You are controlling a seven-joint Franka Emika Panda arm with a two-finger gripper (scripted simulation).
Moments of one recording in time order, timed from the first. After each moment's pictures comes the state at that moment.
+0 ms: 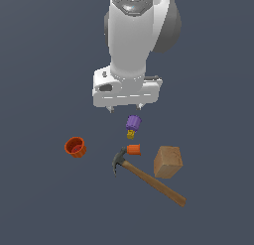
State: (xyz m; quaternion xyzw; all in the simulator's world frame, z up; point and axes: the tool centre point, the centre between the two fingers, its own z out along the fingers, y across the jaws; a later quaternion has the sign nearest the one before) arm -0.002 -0.006 0.275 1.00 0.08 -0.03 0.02
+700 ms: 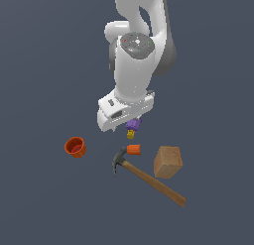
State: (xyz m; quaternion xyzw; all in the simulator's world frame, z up) arm 0.017 -0.005 0.216 0.96 0.27 -0.04 0.04
